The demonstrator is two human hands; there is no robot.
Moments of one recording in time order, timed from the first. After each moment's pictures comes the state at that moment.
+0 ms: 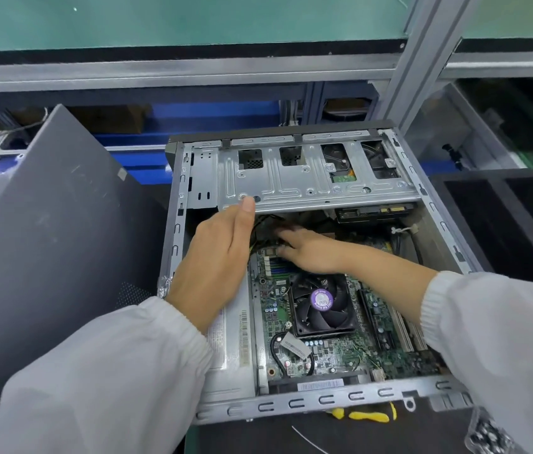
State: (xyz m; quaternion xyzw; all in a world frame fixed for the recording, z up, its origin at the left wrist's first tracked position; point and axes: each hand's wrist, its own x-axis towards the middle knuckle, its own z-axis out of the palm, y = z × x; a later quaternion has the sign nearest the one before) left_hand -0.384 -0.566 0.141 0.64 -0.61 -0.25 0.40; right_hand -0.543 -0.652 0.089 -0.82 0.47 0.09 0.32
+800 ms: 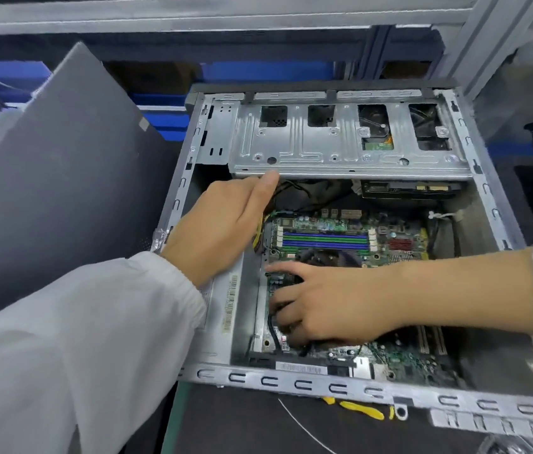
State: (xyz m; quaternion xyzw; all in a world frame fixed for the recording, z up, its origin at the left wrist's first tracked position) left_hand -0.390 -0.566 0.144 0.68 -0.65 -0.20 0.28; right_hand -0.569 -0.590 0.110 -0.98 -0.15 0.14 -0.02
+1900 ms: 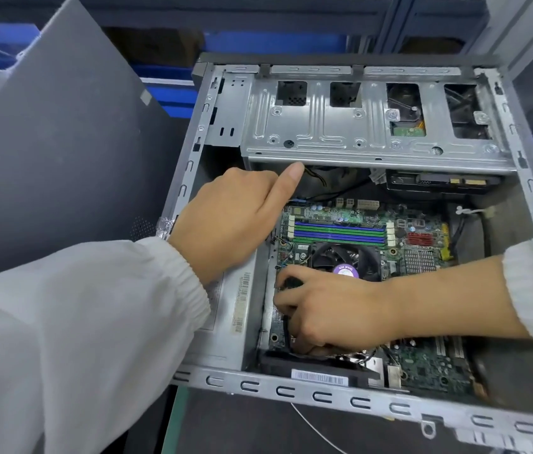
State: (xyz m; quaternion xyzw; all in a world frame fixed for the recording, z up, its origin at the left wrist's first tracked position) left_hand -0.390 -0.568 0.147 0.70 -0.67 -0.17 0.19; right_hand -0.555 -0.583 0.080 -0.99 -0.11 0.09 0.07
